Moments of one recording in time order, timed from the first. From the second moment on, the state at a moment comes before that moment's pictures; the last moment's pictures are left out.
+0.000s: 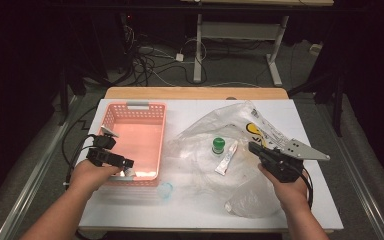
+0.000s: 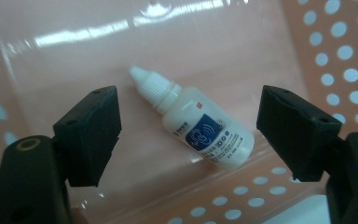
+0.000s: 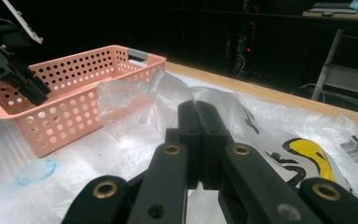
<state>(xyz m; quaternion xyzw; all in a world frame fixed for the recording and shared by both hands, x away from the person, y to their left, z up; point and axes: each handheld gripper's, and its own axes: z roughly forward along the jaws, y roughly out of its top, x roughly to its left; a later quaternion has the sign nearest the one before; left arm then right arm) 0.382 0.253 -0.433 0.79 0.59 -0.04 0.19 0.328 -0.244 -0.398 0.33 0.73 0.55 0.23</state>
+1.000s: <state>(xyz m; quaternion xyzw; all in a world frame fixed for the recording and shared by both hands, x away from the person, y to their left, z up) 0.415 0.222 -0.449 0.83 0.55 -0.09 0.06 0.328 -0.245 -0.399 0.33 0.73 0.55 0.23</state>
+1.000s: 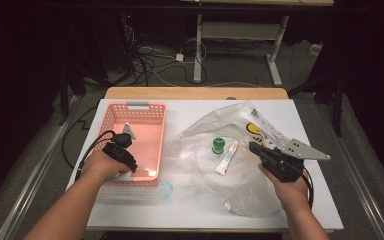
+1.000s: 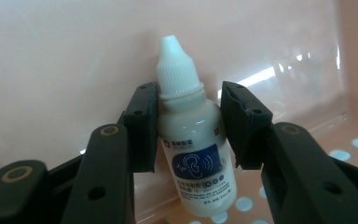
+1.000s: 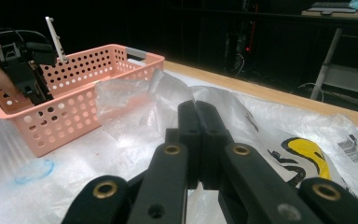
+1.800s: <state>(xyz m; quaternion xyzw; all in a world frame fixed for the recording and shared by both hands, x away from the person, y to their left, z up) 0.377 0.229 -0.423 0.84 0.49 0.06 0.23 0.328 -0.243 -0.400 0.33 0.73 0.55 0.23</state>
